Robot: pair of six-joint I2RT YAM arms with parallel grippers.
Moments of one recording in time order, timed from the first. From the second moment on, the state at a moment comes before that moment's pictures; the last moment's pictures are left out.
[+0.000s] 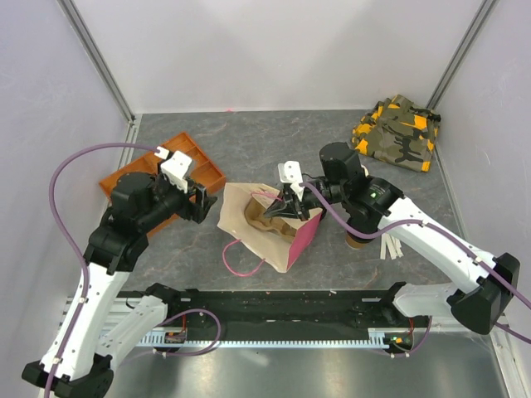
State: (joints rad) left arm -0.35 0.75 1.05 -0.62 0.20 0.10; right arm 0.76 1.27 1.22 -0.37 -0.86 -0.43
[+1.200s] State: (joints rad) left arm -0.35 0.89 1.30 -0.94 0.74 0.47; right arm 0.76 1.34 1.41 -0.61 -0.92 -0.79
